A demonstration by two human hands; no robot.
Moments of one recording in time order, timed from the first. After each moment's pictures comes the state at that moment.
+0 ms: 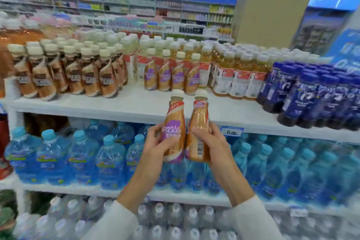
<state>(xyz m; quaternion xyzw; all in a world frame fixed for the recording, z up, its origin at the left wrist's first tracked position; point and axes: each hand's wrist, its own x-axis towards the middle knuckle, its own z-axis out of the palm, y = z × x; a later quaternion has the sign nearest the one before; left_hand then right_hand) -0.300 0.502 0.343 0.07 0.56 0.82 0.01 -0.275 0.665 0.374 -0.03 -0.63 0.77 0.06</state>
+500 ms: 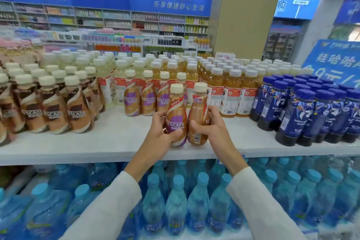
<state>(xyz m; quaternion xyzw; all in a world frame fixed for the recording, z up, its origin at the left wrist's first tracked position) -0.449 0.538 0.390 0.24 0.68 0.69 0.03 -0.403 0.716 0.410 0.02 -0.71 0.68 0.17</state>
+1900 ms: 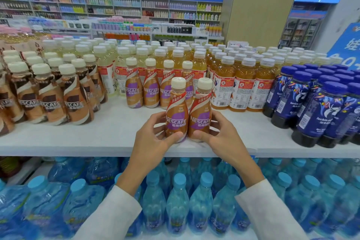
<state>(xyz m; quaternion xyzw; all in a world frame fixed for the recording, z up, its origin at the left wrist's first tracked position) -0.438 0.530 0.374 0.15 0.75 0.64 -0.08 -0.410 0.736 0.383 0.01 -0.81 0.56 0.15</state>
